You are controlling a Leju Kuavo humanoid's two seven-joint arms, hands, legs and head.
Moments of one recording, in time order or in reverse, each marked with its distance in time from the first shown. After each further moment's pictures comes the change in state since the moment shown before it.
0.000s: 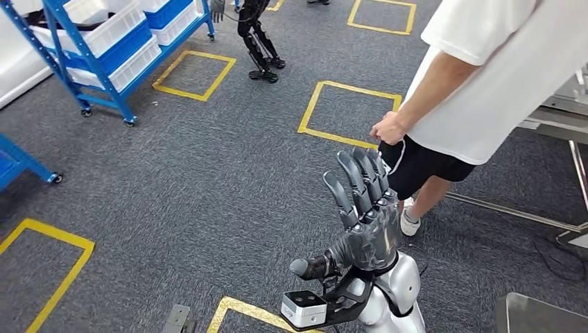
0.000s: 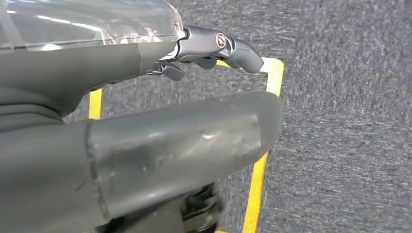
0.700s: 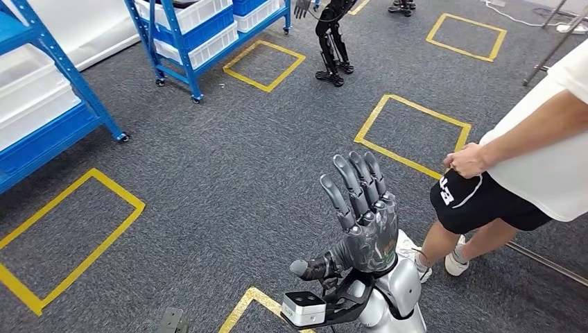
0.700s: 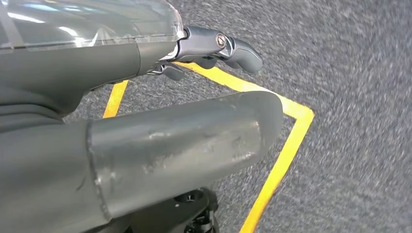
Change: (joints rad) left arm 0.008 -0.001 0.000 0.000 -0.004 0.010 0.011; right arm 0.017 -0.002 -0.016 0.008 0.019 -0.001 0.000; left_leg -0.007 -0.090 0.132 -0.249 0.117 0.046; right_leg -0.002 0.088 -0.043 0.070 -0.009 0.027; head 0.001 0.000
